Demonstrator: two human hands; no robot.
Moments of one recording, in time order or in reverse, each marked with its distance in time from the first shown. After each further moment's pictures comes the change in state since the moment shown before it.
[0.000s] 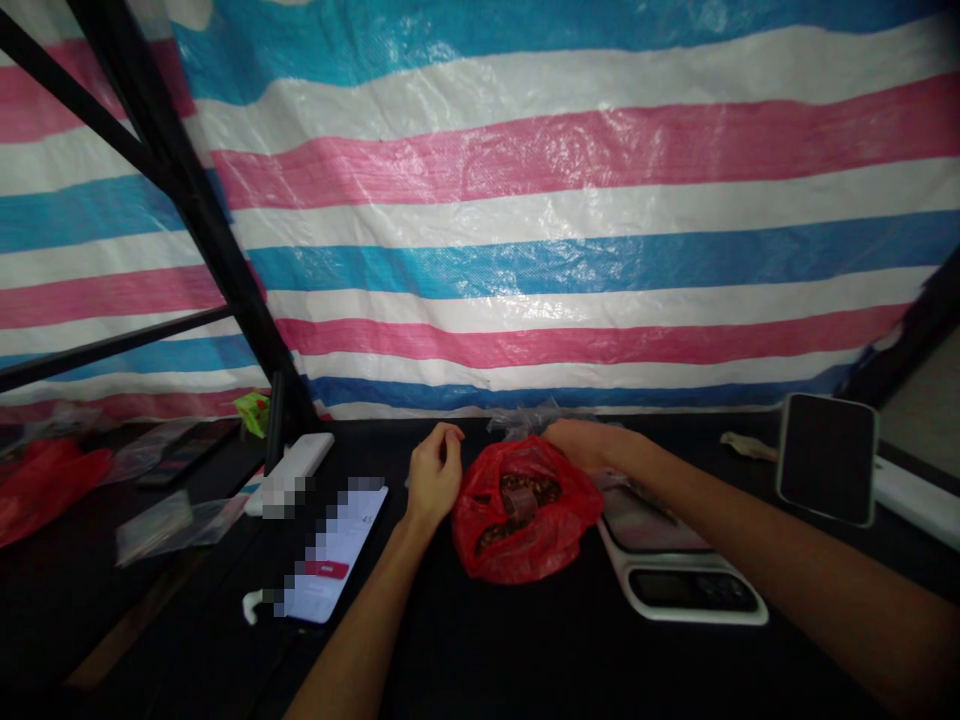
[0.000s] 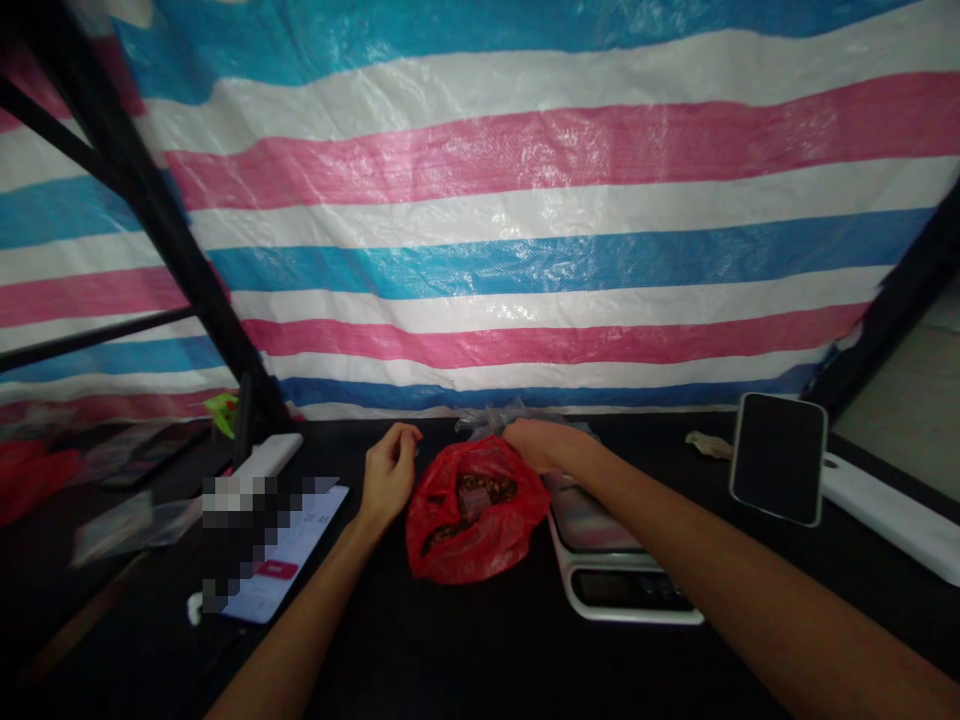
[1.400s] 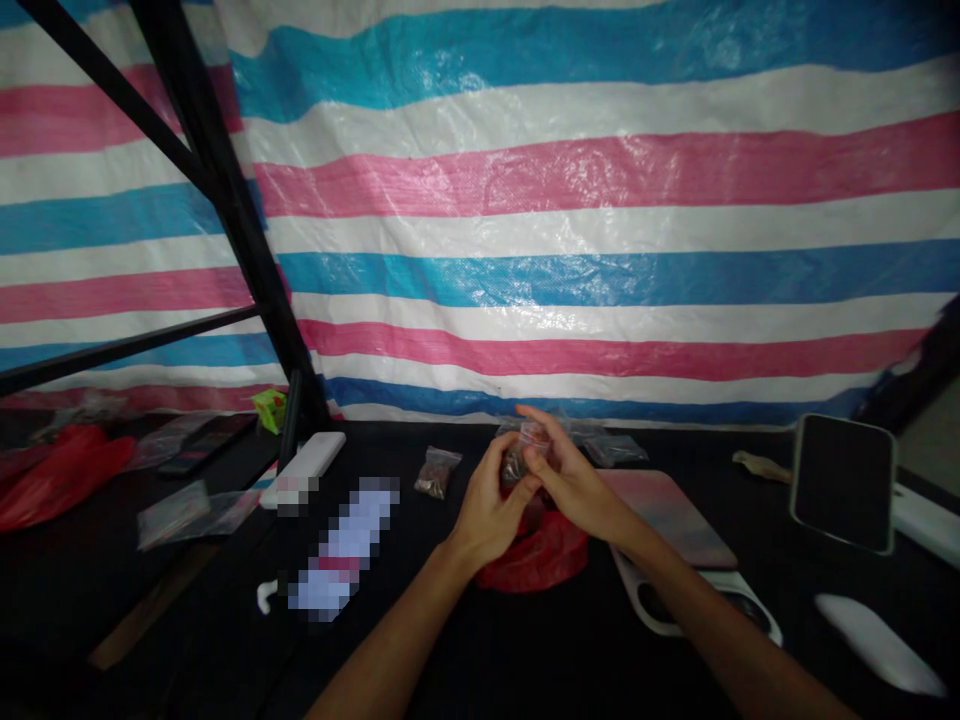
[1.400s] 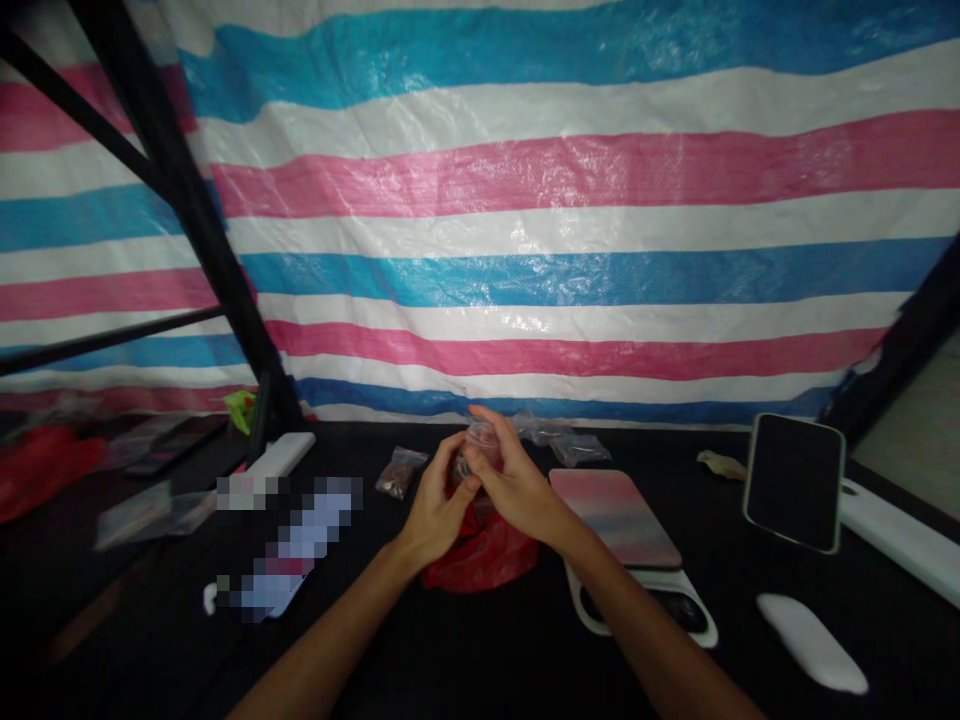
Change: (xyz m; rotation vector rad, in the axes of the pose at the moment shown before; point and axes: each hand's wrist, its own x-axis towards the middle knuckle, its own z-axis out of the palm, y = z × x) left_hand -0.031 0.051 0.023 -0.398 -0.250 0.118; right_hand -0.021 -0.073 0.046 1.013 0.518 -0.110
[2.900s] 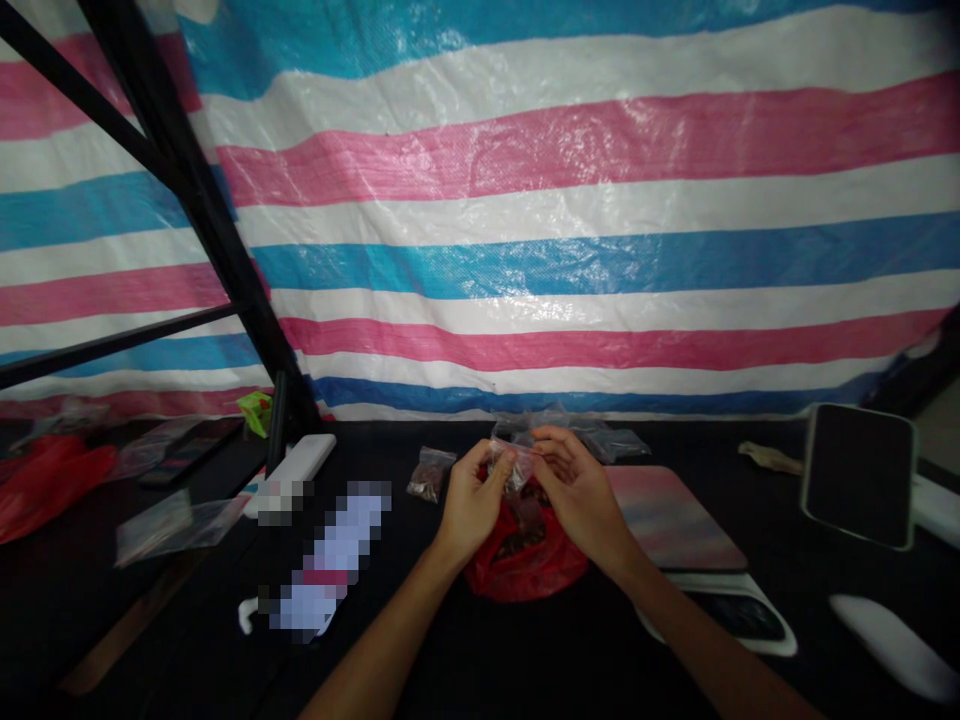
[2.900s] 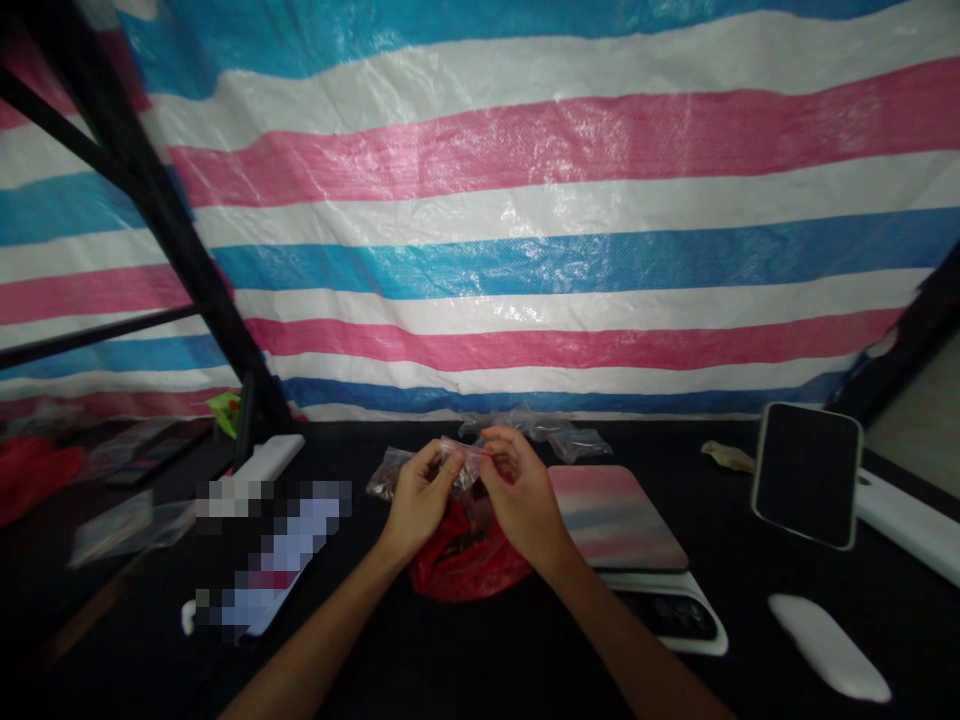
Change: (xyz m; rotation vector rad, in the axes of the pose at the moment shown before) left_hand 0.010 -0.016 -0.001 -0.203 0.088 -0.249; right_hand -0.010 0.027 0.012 0.115 0.329 0.068
